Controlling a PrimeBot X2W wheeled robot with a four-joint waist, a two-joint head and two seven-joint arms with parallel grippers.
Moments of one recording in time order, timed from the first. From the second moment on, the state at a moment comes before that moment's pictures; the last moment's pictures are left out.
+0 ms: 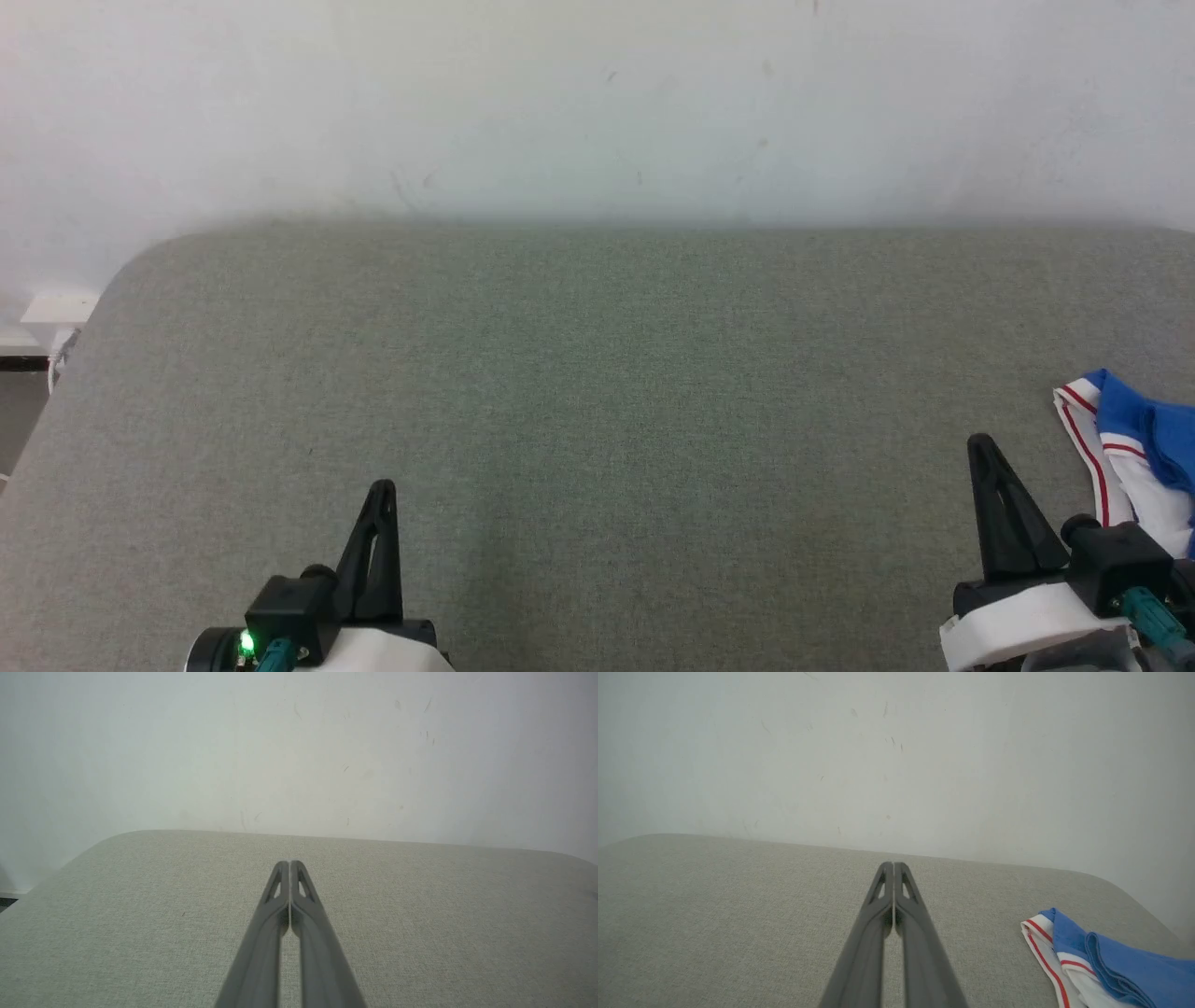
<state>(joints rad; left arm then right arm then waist) 0.10 0.05 -0.07 0.05 -0.12 0.02 -0.25 0.07 -0.06 -0.06 0.08 0.03 0.13 -0.25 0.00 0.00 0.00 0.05</state>
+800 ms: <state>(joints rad) 0.10 0.05 -0.06 0.05 -0.10 0.02 -0.20 0.07 -0.06 -0.05 0.07 0.03 0.13 -0.20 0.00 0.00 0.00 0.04</state>
